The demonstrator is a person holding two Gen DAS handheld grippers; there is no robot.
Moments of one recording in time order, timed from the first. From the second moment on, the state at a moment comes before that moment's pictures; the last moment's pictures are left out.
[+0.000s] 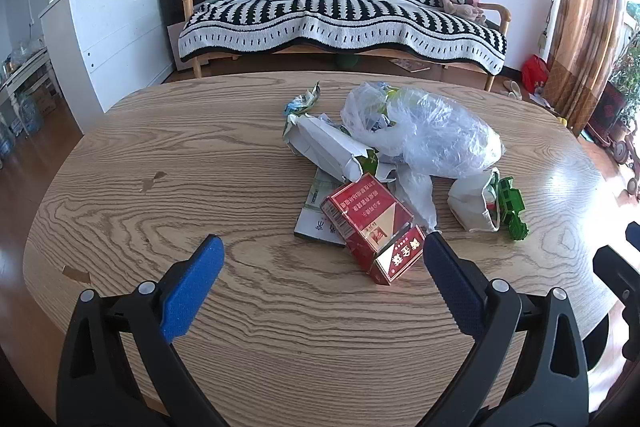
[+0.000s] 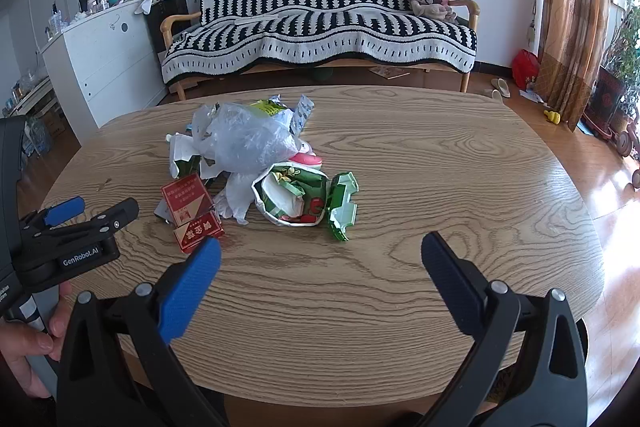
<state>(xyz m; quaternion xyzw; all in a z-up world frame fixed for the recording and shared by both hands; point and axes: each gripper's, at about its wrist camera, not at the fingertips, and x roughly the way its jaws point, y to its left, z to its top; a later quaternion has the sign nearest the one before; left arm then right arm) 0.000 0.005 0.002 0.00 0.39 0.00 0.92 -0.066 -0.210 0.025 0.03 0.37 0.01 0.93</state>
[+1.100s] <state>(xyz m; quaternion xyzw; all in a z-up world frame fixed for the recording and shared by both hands) 0.033 -0.001 -0.010 -0.01 0.43 -0.02 0.90 -0.053 -0.227 0.019 0.03 0.38 -0.01 0.92</state>
